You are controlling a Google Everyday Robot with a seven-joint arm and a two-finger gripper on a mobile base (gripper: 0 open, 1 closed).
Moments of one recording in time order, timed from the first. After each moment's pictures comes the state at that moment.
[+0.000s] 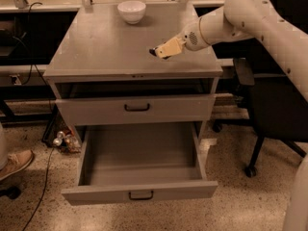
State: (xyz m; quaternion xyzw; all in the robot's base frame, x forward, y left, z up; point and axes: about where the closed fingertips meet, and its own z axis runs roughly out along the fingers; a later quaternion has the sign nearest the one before) arm 0.736 -0.065 0.890 -0.38 0.80 0.22 0.41
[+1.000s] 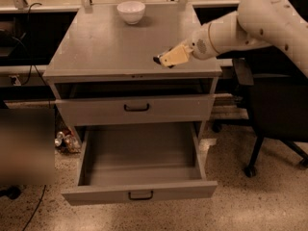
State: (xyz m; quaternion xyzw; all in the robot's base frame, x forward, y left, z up) arm 0.678 -0.072 0.901 -0.38 0.80 0.21 0.41
